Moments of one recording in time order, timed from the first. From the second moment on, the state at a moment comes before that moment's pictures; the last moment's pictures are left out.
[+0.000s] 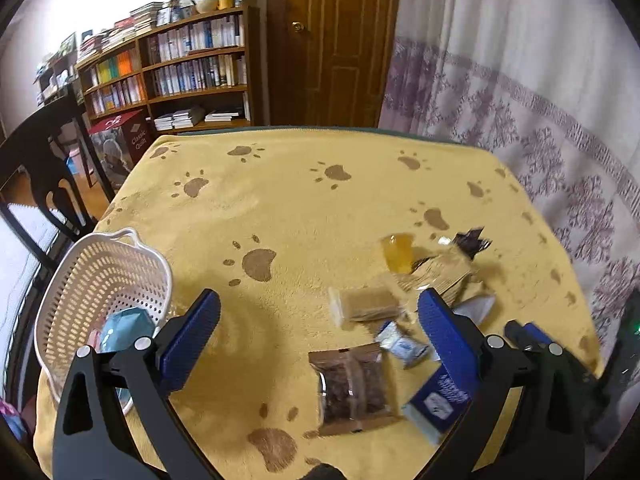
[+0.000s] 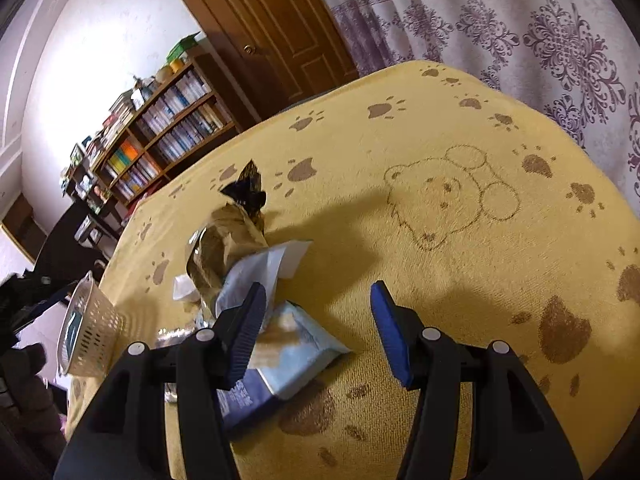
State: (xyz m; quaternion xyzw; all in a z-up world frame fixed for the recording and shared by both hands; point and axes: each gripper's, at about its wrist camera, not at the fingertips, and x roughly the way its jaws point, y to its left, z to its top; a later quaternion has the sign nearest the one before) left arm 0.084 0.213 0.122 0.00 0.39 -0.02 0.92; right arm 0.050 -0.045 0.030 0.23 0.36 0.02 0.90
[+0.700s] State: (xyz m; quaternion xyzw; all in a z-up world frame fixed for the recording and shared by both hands) left arm 0.094 0.200 0.018 0.04 0.45 -0.04 0.89; right arm 0.053 -0.035 0.019 0.22 0.38 0.04 0.89
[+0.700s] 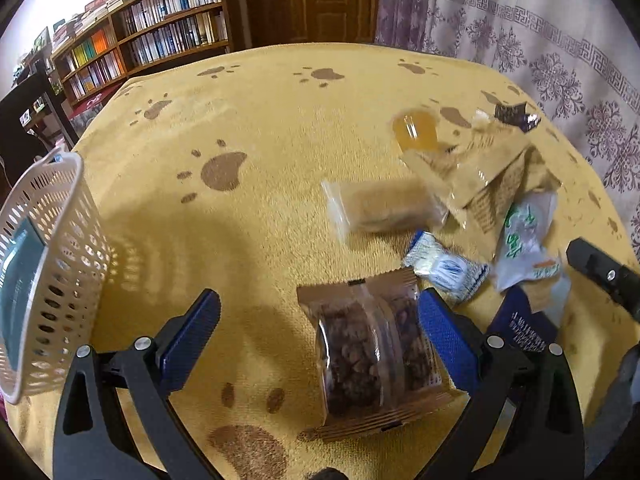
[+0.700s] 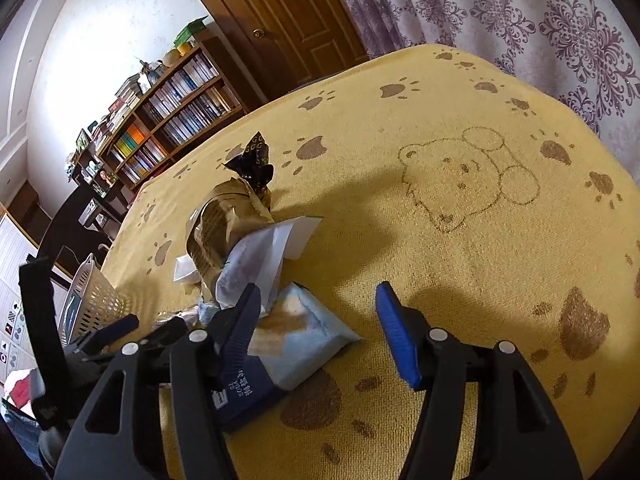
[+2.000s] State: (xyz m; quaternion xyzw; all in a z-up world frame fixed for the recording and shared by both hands) left arm 0.046 0.239 0.056 0.00 0.37 -0.05 0.93; right arm 0.099 0.027 0.023 0.13 0.39 0.05 0.91
